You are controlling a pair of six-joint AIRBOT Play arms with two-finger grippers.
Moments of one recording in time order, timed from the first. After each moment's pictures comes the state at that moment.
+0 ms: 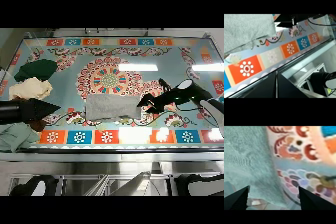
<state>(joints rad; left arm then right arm) 0.22 -0.71 0.93 -2.52 1.49 1.92 0.04 -1.69 1.11 -0.72 1.09 1.37</state>
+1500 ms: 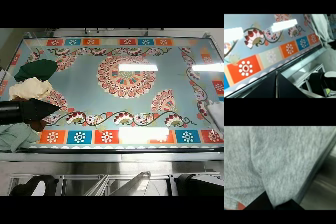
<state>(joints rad) 0.22 -0.71 0.93 -2.52 1.49 1.90 -1.36 -1.39 0.88 -1.19 1.00 1.38</state>
